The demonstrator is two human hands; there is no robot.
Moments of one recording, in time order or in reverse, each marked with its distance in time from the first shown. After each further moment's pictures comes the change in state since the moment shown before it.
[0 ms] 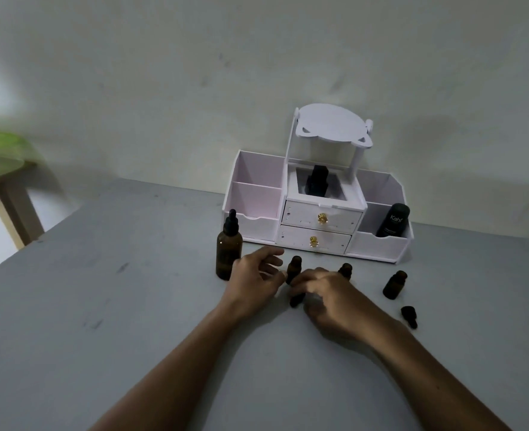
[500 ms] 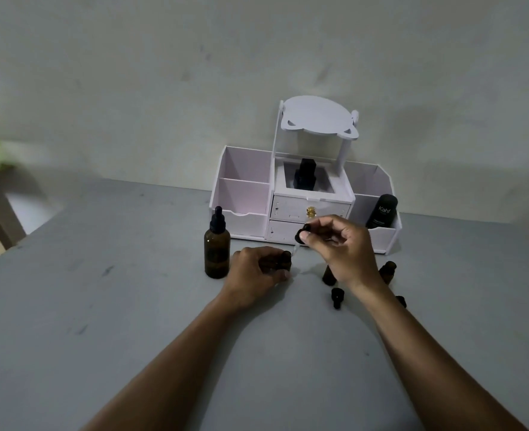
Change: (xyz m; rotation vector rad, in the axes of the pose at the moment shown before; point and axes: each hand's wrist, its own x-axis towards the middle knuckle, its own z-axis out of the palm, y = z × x) left_hand 0.013 -0.002 0.011 0.084 -0.091 -0.010; right_hand 0.025 0.002 -0.028 0.625 0.659 0.080
